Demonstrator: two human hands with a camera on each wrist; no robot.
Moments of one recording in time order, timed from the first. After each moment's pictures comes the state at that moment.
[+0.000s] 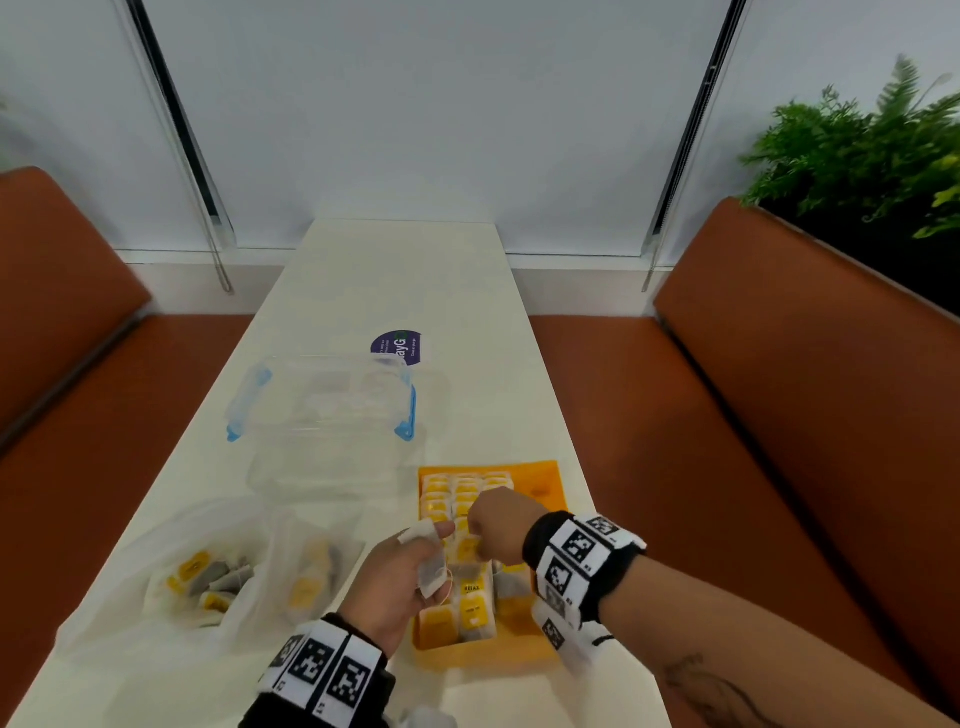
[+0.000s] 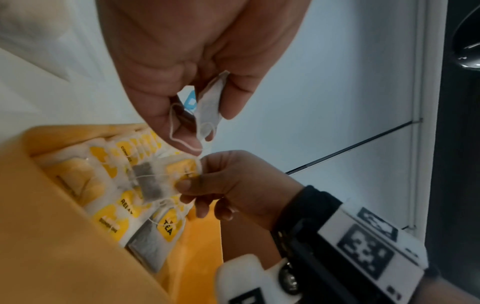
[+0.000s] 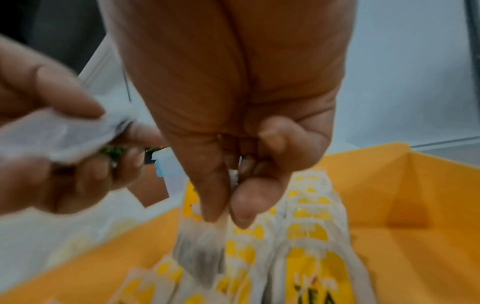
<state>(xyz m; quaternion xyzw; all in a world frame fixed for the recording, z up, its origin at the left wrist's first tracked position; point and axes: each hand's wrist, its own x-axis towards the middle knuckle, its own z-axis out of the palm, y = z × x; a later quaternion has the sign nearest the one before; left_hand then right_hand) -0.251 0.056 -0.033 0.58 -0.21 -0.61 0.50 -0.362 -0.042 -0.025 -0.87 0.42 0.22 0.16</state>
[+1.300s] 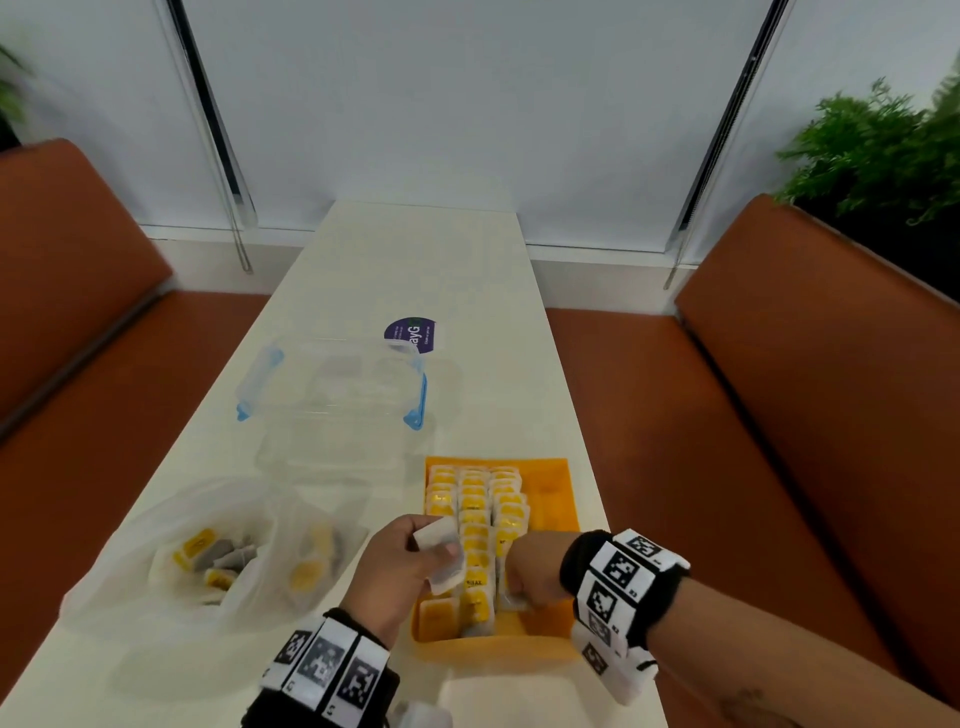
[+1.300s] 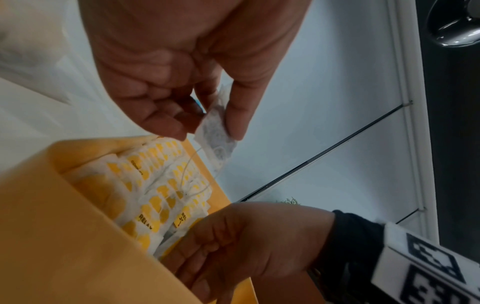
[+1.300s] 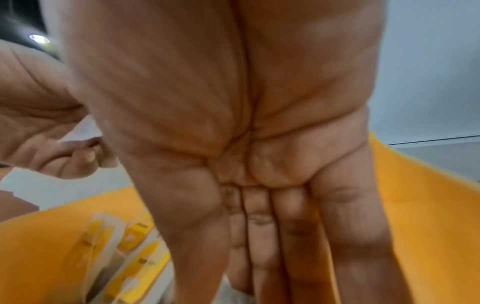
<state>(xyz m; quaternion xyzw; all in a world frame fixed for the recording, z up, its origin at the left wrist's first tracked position) -0.250 0.057 -0.046 0.60 -0.31 -0.54 0.50 -0.390 -0.033 -0.045 -0.84 0.31 0.44 0.12</state>
